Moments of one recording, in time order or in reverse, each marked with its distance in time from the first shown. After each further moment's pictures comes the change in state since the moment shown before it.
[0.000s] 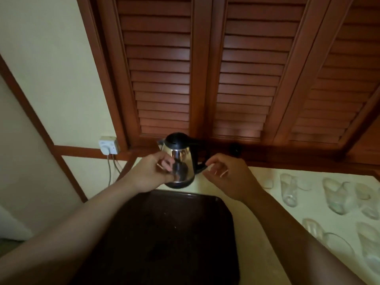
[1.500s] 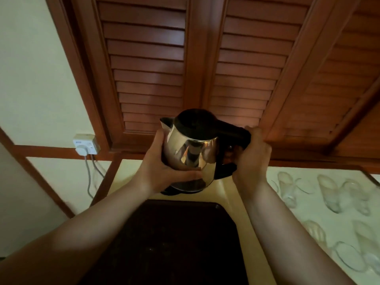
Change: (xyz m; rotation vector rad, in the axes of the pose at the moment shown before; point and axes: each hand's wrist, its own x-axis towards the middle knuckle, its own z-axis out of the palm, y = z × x) left_hand 0.054 0.003 0.014 -0.480 0.075 0.347; right_hand 0.068 -0.049 0.005 0.832 0.795 0.383
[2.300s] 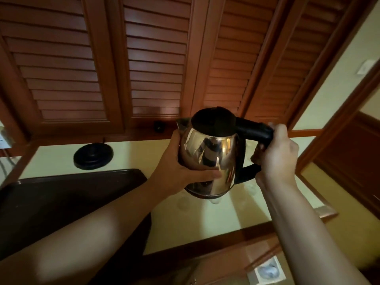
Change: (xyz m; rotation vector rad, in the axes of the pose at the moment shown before) left_hand -0.096 0.094 0.263 -0.262 -0.265 0.072; right_hand -0.077 -0.146 -0.288 -0.103 0.269 -0.134
